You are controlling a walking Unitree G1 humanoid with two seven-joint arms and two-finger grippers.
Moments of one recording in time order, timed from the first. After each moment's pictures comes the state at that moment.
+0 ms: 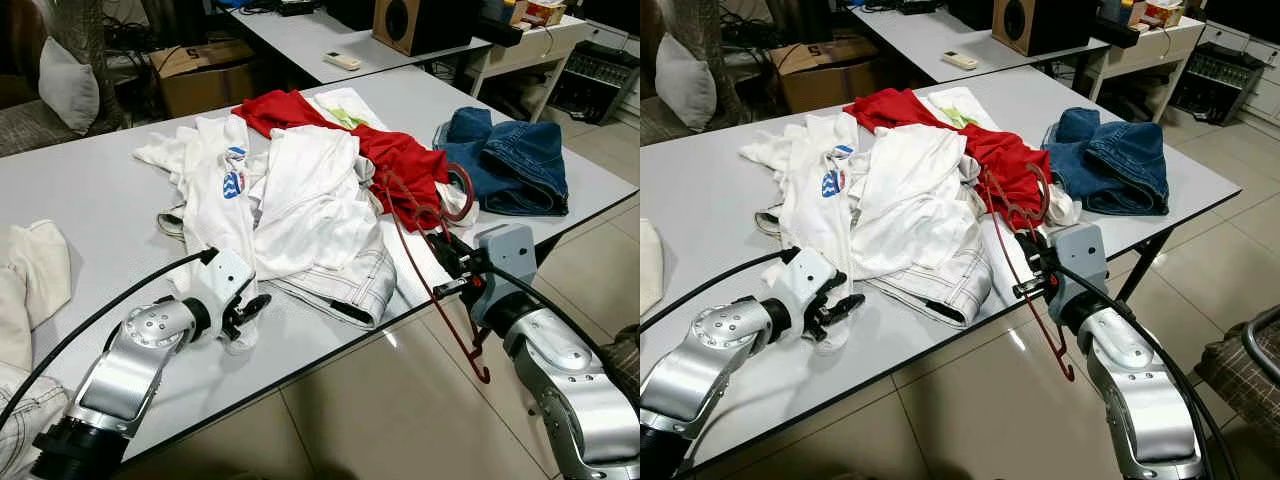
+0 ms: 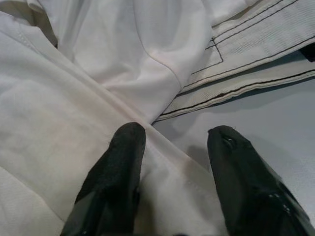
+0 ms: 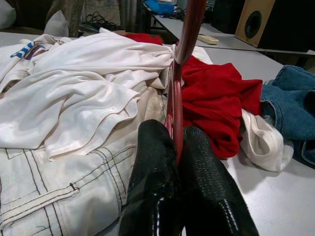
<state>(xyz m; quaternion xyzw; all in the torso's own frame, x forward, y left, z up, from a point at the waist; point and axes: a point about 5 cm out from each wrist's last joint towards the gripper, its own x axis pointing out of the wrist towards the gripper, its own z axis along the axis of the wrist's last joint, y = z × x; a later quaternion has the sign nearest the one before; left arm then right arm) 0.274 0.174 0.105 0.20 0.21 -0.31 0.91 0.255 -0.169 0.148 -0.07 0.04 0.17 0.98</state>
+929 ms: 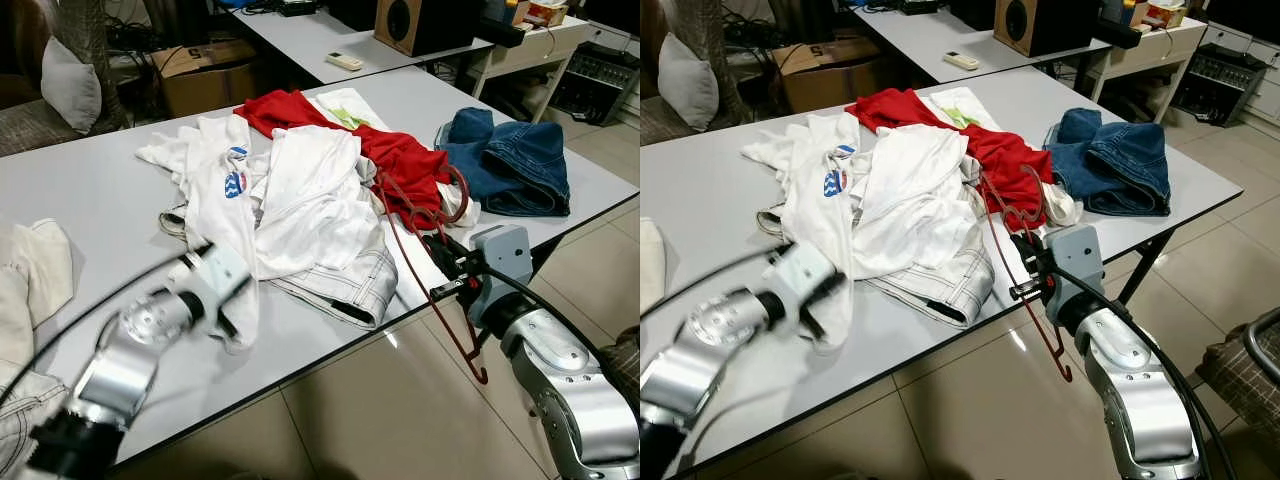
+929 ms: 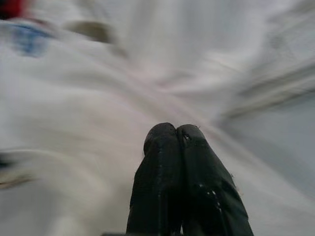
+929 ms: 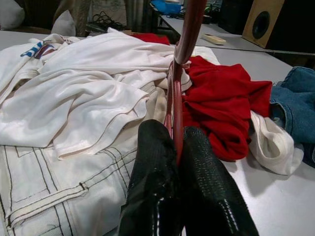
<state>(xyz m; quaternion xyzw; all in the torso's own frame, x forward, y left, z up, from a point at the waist) 0.289 0.189 0.118 0.28 0.17 -0.24 0.91 0.254 -0.166 0.148 -0.07 0.04 0.18 0.98</state>
